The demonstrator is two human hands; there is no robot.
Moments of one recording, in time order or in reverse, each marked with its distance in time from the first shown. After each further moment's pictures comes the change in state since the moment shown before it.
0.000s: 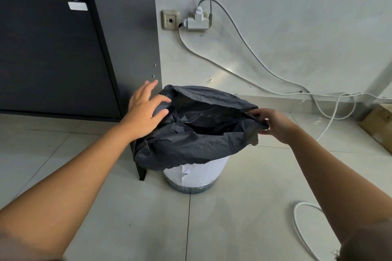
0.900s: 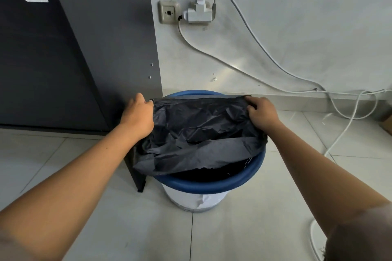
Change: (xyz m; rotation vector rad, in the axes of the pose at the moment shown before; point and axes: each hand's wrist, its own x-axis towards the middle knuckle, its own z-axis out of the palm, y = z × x) left_hand 0.056 -0.022 0.031 0.316 -0.202 -0.379; right_hand 0.086 -0.010 0.038 -0.670 0.309 -0.314
